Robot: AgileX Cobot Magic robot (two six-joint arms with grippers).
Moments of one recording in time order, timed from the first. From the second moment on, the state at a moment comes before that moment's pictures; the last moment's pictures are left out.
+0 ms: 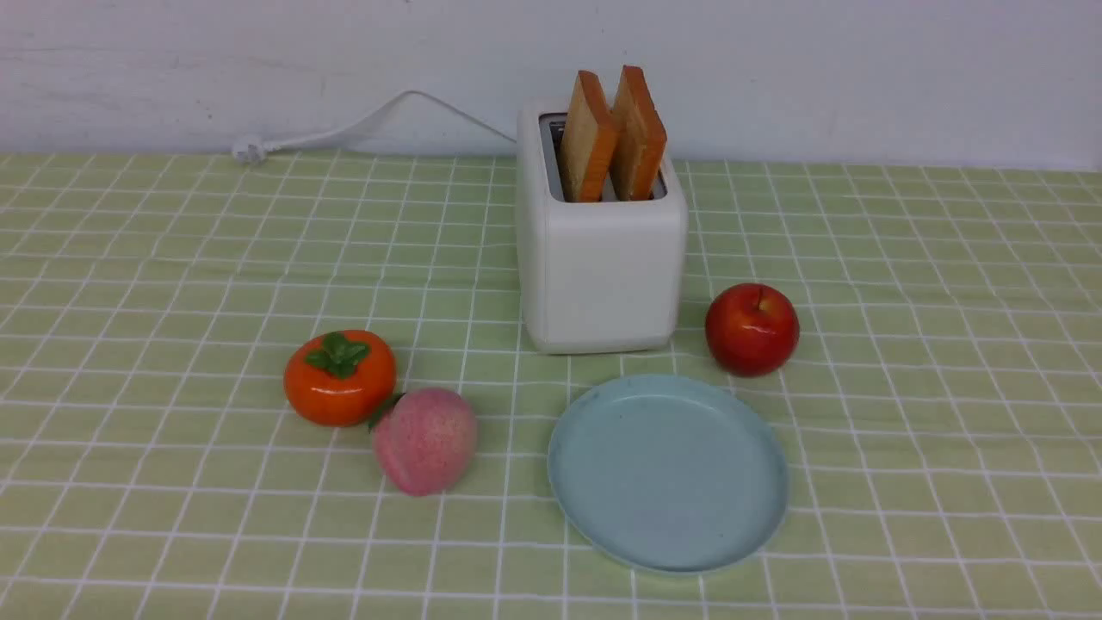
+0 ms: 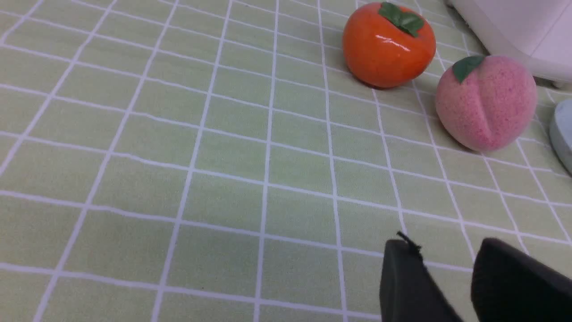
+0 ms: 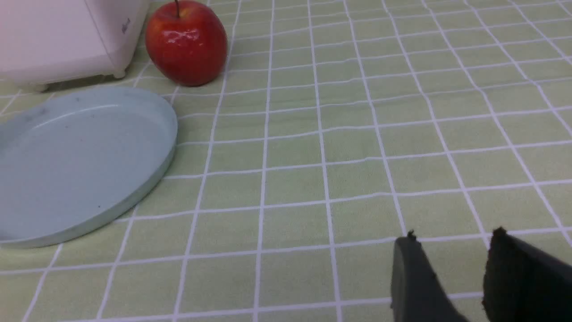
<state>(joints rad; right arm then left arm) 0.02 -0.01 0.02 0.00 0.40 0.19 -0.08 -0.01 0.03 -0.14 0.39 -0.18</state>
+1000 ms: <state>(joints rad) 0.02 -0.01 0.02 0.00 0.40 0.19 -0.08 -0.01 0.03 -0.13 0.36 -0.18</state>
